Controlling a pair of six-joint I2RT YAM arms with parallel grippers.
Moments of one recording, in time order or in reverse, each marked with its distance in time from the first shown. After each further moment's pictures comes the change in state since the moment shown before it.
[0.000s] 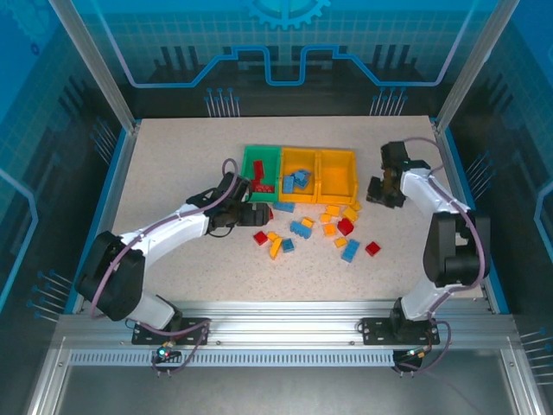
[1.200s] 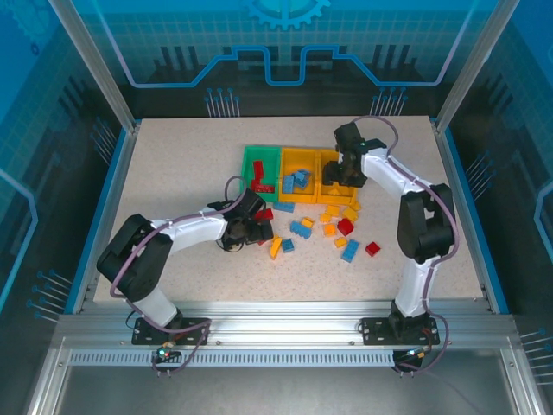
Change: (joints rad) left arm -0.082 0.156 -0.034 -0.046 0.015 -0.375; right arm 0.213 0.261 0.291 -0.027 0.000 -0.020
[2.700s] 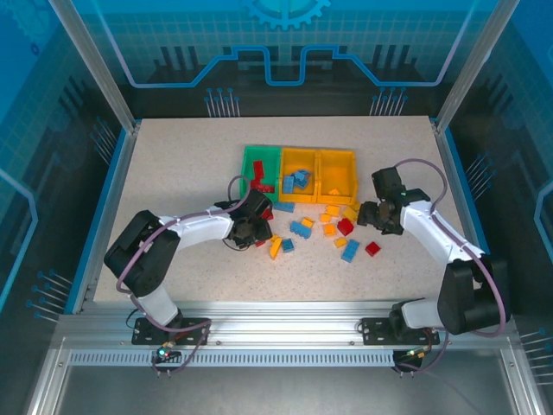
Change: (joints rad) left arm -0.032 0.053 0.035 0.029 0.003 -0.094; right arm -0.127 -0.550 -0.614 0.006 0.111 0.108
